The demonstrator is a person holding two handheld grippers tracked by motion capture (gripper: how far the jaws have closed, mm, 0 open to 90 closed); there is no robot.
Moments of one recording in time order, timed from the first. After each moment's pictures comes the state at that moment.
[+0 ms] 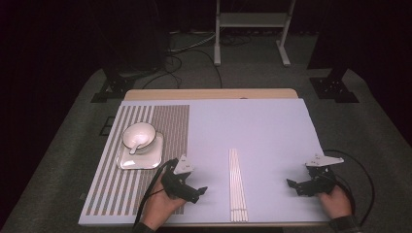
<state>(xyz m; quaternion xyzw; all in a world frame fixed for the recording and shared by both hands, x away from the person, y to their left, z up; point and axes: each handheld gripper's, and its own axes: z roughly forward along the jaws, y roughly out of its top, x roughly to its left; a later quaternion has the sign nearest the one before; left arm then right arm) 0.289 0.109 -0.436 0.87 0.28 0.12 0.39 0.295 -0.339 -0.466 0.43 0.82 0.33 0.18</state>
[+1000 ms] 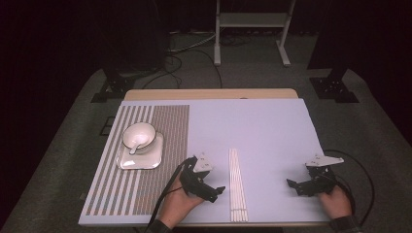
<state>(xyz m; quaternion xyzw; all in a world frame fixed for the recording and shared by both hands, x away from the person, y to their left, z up) 0.292 0.060 -0.433 0.87 0.26 0.11 0.40 0.294 -0.339 -0.466 0.43 0.82 0.33 0.18</state>
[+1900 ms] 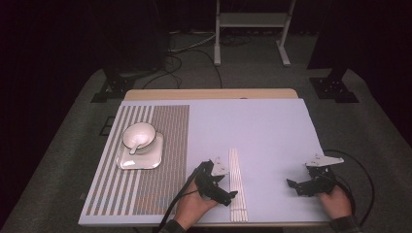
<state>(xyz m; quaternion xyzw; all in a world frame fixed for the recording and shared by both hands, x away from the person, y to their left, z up) 0.292 0.022 -0.455 0.88 0.25 0.10 0.38 0.294 -0.339 -0.466 0.43 0.82 0.33 0.18</state>
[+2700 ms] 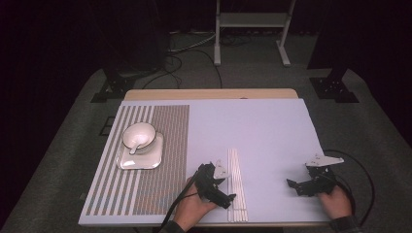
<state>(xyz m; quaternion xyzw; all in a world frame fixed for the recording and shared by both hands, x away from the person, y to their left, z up) 0.289 0.023 -0.459 0.90 0.24 0.11 0.35 0.294 -0.339 -0.466 0.43 0.82 0.33 0.18</state>
